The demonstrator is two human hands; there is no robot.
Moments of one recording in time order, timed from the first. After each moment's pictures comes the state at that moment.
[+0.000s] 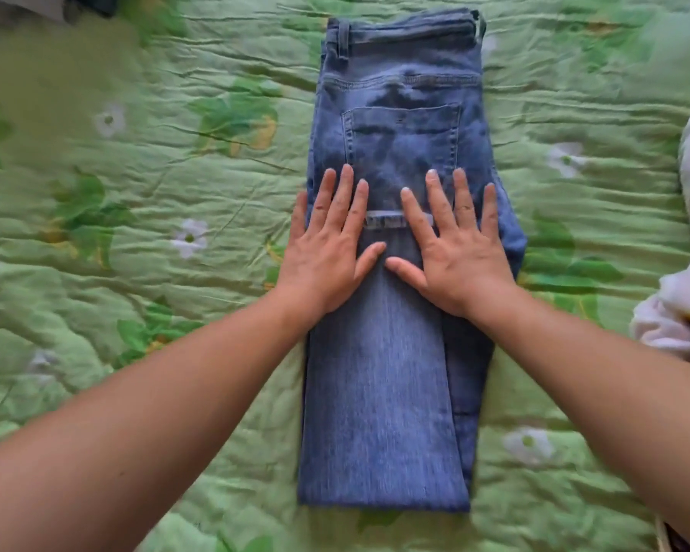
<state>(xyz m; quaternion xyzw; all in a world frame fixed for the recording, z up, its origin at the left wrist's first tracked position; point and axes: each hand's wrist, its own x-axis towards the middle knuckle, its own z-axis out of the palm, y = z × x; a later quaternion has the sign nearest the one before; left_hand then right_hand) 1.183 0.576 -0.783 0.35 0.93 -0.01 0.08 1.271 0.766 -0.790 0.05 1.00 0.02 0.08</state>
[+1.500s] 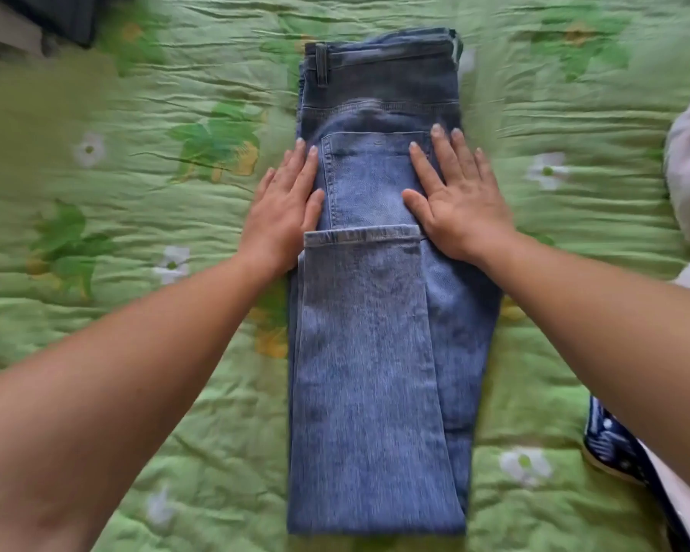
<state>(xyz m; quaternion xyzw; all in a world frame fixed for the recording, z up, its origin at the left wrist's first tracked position) 1.096 0.577 -0.790 0.32 0.93 0.16 0.12 1.203 0.827 -0.793 0.11 0.98 -0.06 0.12</state>
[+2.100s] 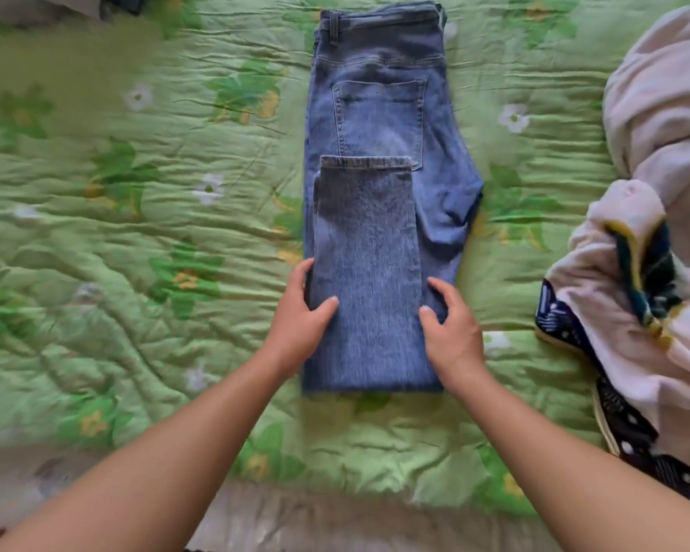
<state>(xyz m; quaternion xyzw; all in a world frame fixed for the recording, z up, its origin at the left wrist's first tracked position) 1.337 0.482 -0.748 0.01 0.79 0.54 0.30 1.450 0.672 -0.754 0.42 0.78 -0.46 0.02</state>
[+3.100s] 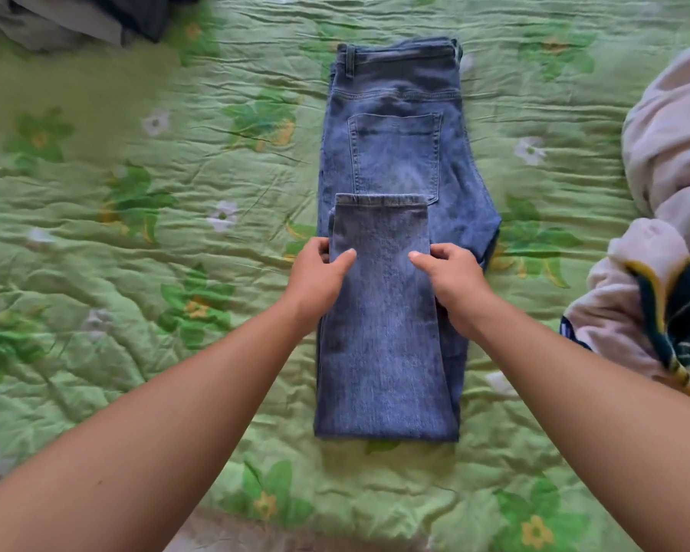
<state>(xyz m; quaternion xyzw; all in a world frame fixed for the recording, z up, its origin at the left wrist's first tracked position) 1.249 0.534 -0.741 -0.06 0.81 0.50 0.30 1.332 0.714 -0.734 0.44 0.66 -0.61 0.09</state>
